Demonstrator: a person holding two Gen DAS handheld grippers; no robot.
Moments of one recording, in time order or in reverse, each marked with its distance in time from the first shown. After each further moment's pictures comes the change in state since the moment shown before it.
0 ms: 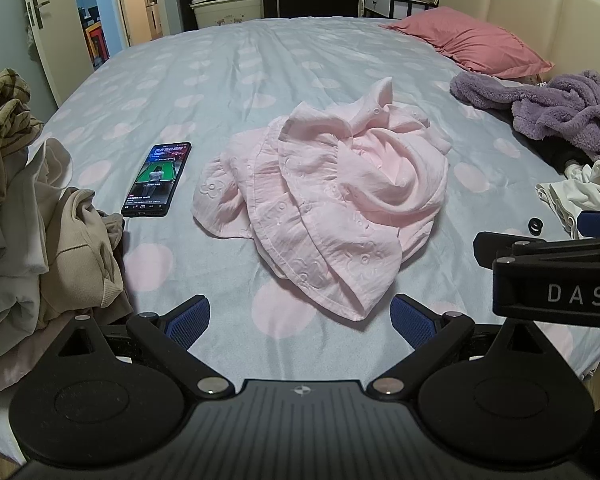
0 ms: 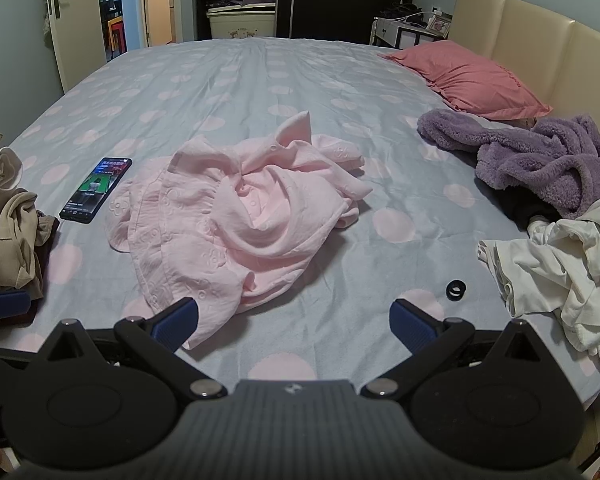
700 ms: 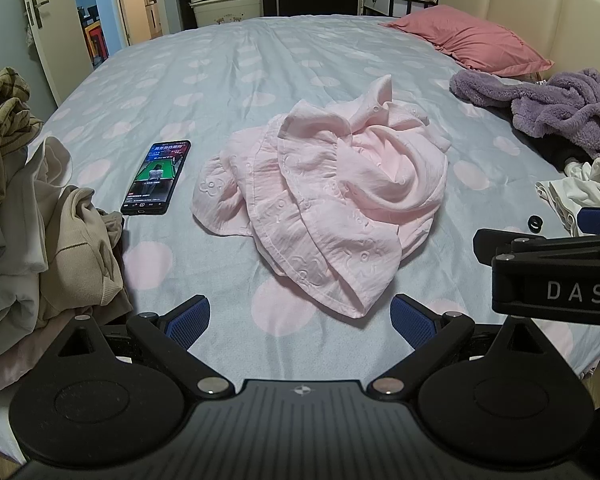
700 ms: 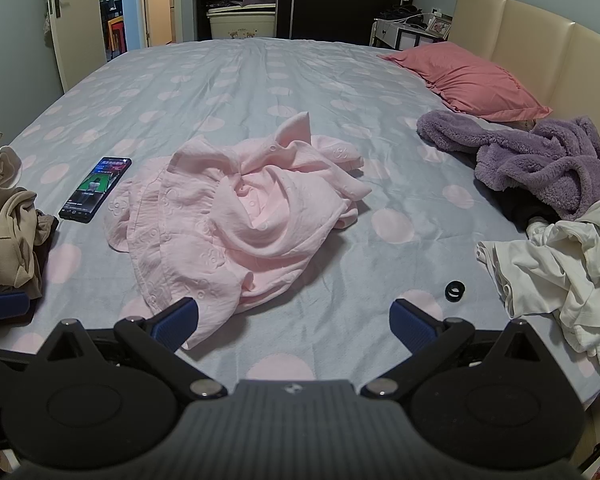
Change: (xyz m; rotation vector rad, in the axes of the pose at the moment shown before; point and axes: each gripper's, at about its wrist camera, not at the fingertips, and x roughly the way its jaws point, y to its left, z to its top) left arm 0.000 0.000 -0.001 0.002 0.004 -0.002; right arm 0.000 0.000 -0.001 -0.002 -0.004 -0.004
